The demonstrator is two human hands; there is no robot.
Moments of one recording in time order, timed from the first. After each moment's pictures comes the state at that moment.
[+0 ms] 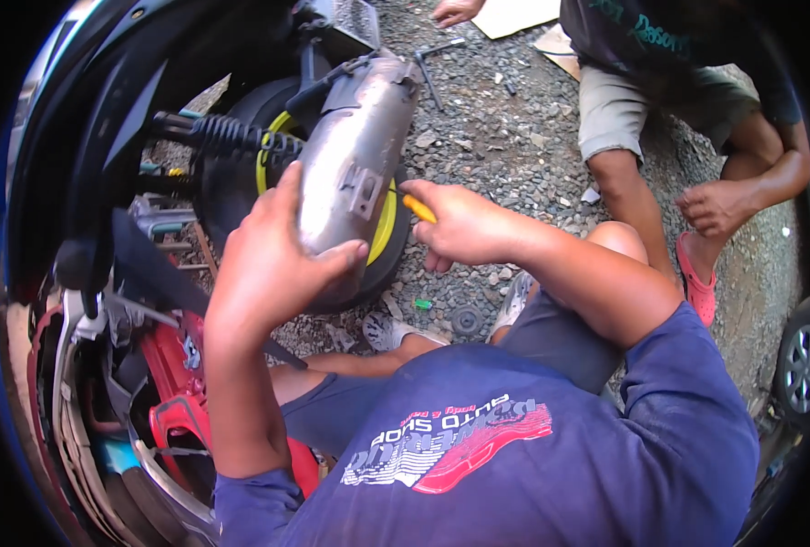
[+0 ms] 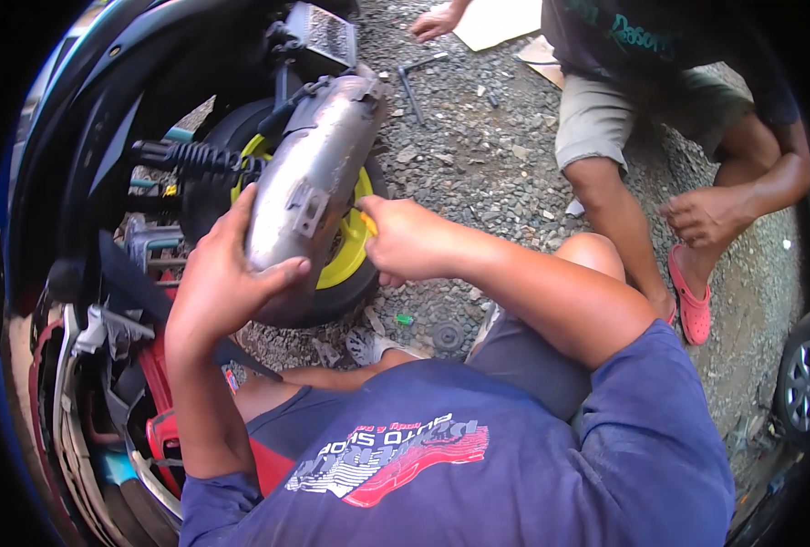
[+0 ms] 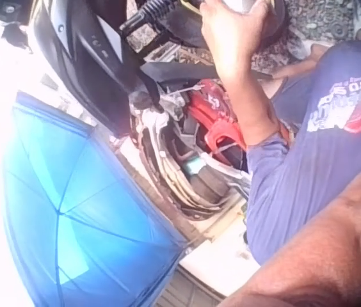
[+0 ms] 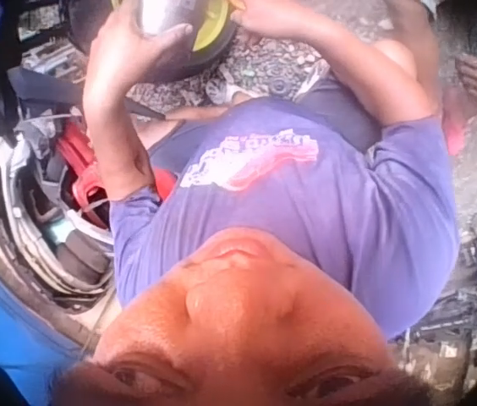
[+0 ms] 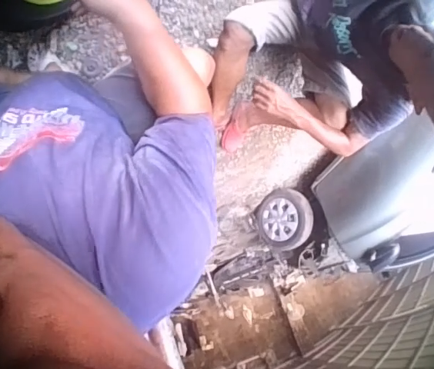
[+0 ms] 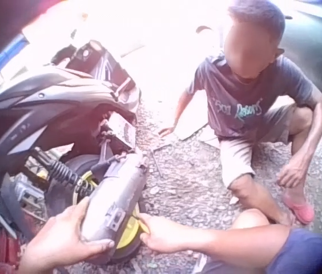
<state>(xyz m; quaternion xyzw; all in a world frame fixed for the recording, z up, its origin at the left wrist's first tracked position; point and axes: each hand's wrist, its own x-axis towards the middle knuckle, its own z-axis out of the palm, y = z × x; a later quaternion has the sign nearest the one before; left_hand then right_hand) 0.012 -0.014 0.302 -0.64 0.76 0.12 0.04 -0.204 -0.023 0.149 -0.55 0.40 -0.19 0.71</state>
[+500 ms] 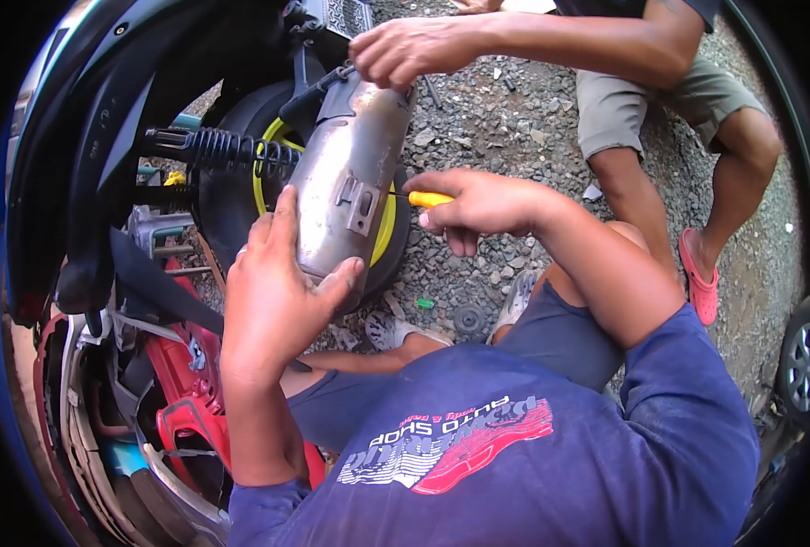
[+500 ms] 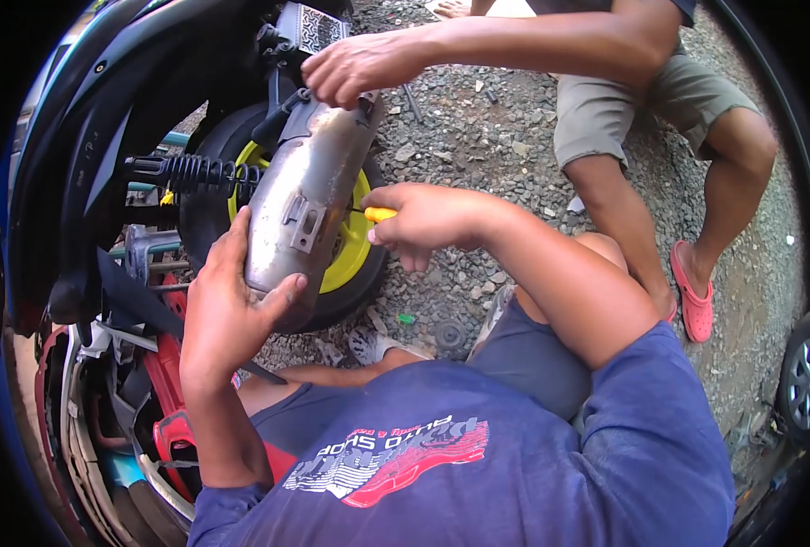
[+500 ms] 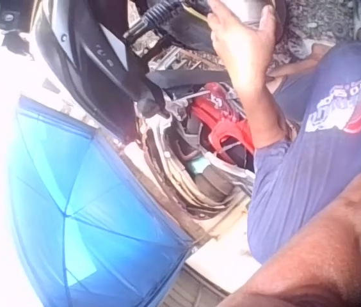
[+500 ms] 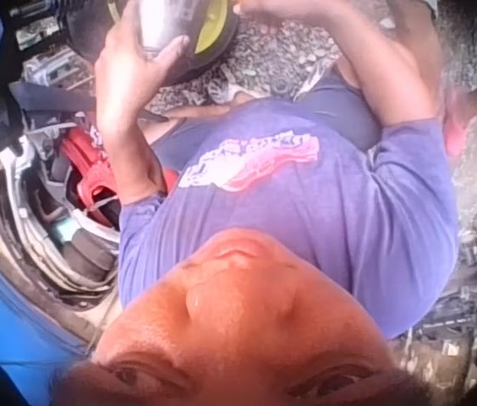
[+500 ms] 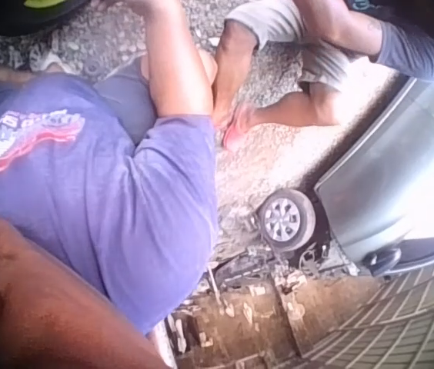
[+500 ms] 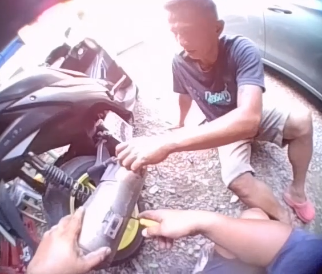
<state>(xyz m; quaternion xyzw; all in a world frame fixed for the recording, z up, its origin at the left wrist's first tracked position) 0.015 0.001 0.292 -0.63 0.78 0.04 0.05 -0.234 -0.056 0.129 -0.48 0.33 -0.15 0.80</state>
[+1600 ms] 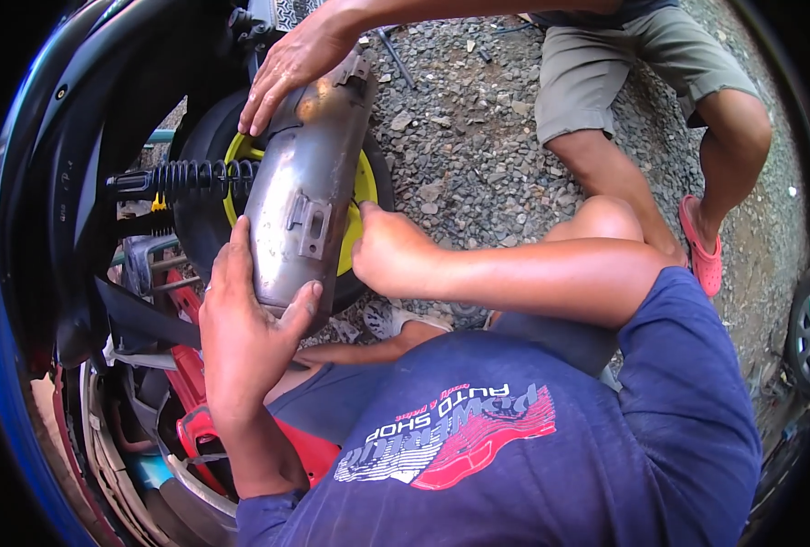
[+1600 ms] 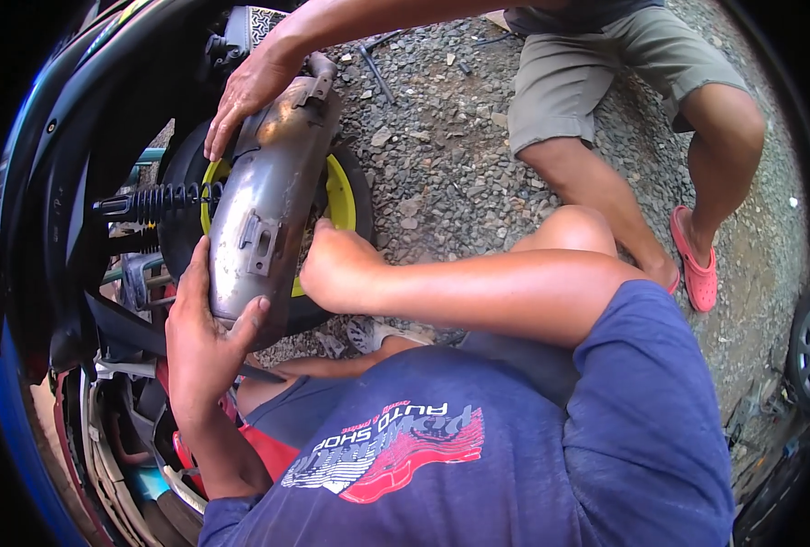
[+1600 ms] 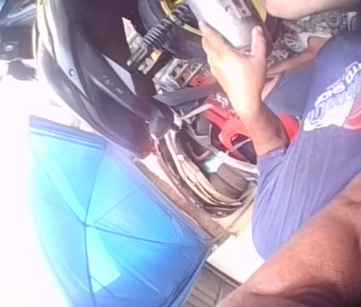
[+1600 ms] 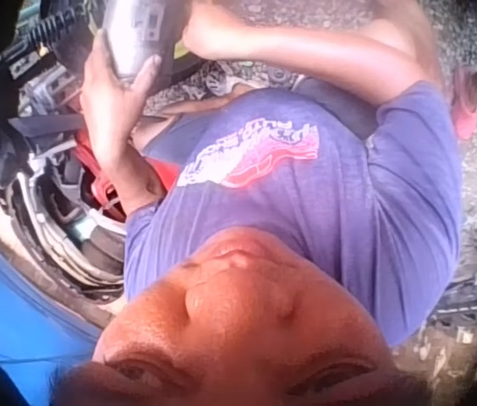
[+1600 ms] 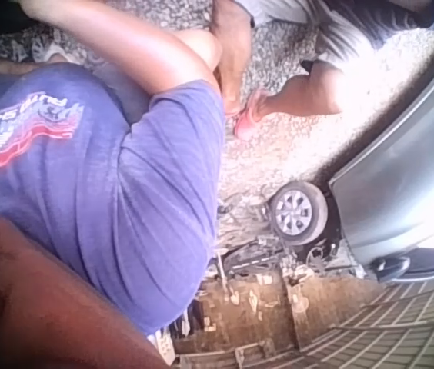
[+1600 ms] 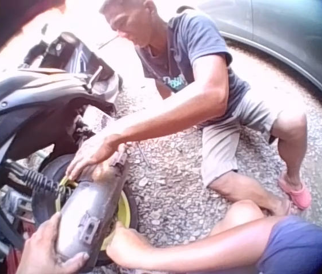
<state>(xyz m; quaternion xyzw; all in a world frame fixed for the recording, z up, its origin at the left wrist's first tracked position) 0.000 0.002 0.296 -0.64 0.76 0.06 0.06 -0.148 -0.015 0.129 -0.50 0.53 -0.25 0.64</state>
